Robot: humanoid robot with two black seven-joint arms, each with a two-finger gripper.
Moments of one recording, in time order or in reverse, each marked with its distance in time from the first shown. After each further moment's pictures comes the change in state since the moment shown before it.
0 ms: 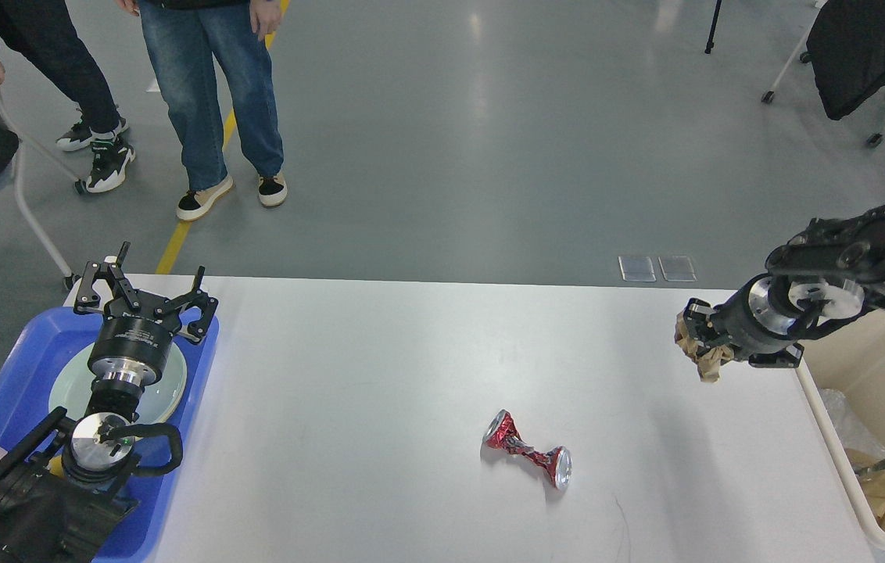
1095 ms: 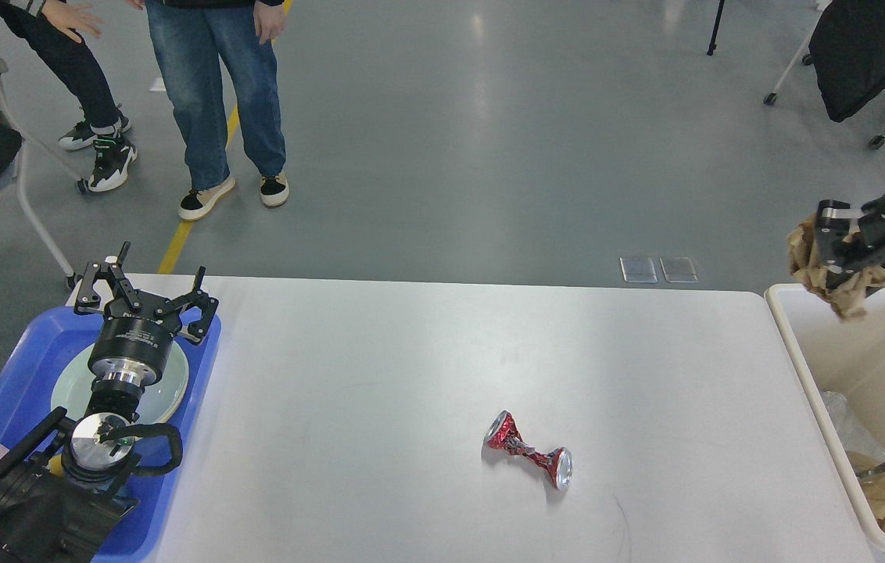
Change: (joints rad) left arm 0.000 0.000 0.000 0.000 0.000 0.000 0.000; right arm 0.703 -0.107 -0.460 0.422 0.002 0.121 0.004
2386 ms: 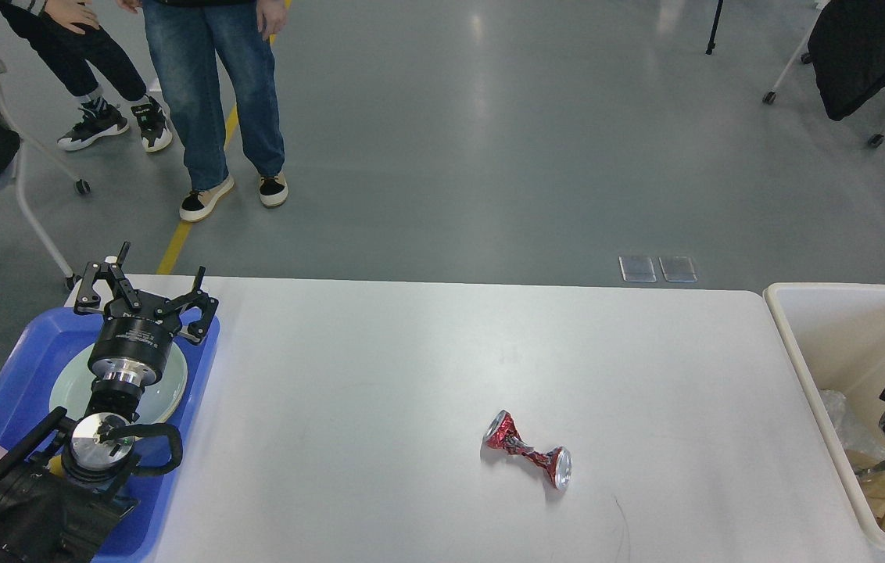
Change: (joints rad) left arm 0.000 0.000 0.000 0.000 0.000 0.000 0.000; right arm -1.698 0.115 0.473 -1.406 0.000 -0.548 0.005
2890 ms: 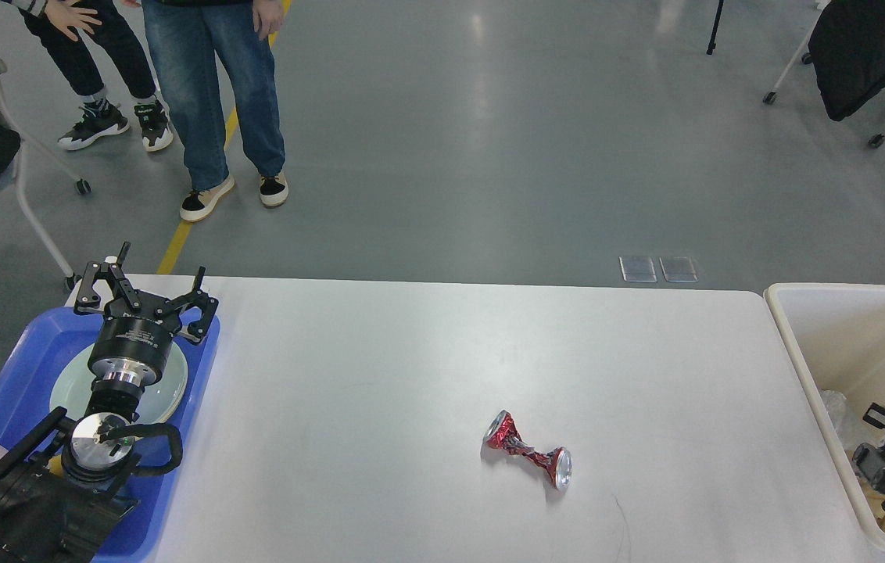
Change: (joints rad) left arm 0.000 0.000 0.000 0.000 0.000 0.000 0.000; right arm -0.034 0.029 0.010 -0.001 0.005 -0.025 0.001
